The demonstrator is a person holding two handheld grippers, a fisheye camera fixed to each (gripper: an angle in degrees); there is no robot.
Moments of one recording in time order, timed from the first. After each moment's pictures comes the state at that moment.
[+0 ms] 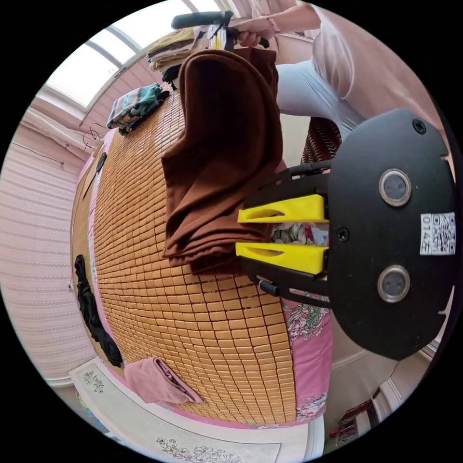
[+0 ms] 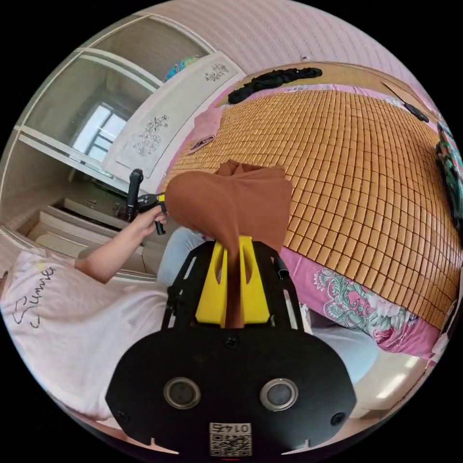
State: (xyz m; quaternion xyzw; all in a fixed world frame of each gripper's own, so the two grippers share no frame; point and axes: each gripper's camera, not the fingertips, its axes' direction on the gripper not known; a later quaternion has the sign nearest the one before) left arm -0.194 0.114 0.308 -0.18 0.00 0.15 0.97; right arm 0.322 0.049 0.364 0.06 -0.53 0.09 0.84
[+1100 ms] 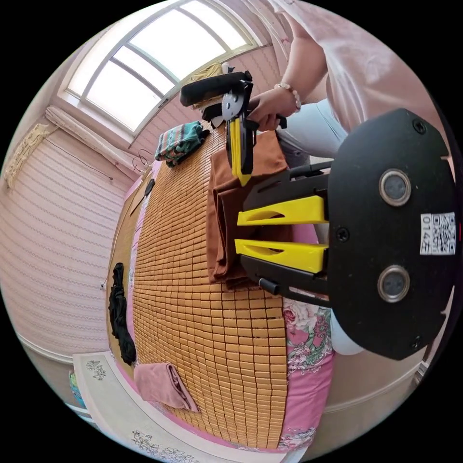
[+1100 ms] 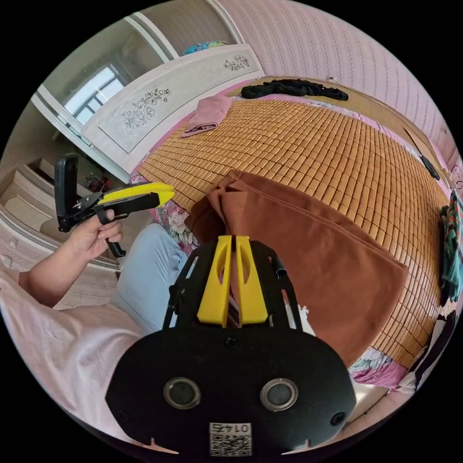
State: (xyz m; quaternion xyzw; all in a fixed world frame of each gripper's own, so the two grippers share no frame) left arm -0.199 0.108 0.261 -0.09 0.07 0.09 0.99; right arm 0.268 0.029 0.269 0.05 -0.42 0.00 0.91
